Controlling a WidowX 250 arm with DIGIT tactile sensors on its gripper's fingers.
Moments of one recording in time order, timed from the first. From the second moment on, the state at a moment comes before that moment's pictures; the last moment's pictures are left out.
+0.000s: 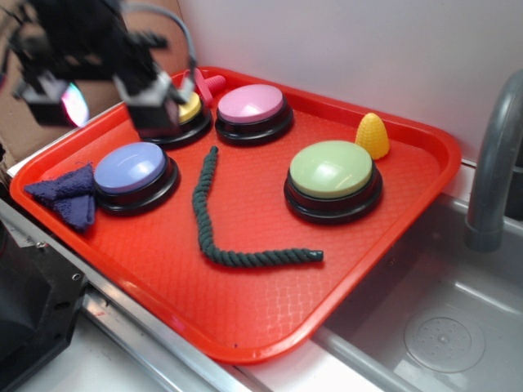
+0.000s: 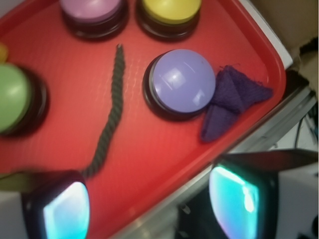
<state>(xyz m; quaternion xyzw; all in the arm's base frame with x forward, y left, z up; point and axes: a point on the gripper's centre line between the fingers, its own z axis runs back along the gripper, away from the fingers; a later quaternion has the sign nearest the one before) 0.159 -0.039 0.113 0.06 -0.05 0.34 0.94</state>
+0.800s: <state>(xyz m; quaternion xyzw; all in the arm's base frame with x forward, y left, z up) 0.189 -0.039 0.025 0.02 -0.03 0.38 0.92</state>
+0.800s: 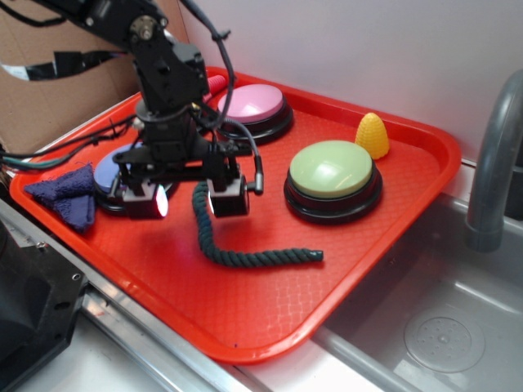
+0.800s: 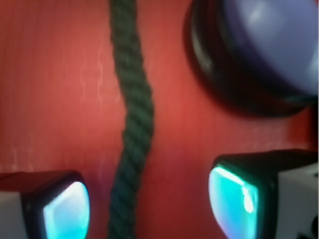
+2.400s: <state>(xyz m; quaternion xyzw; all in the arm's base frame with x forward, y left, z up) 0.193 -0.021 0.091 0.09 -0.01 0.18 0.98</state>
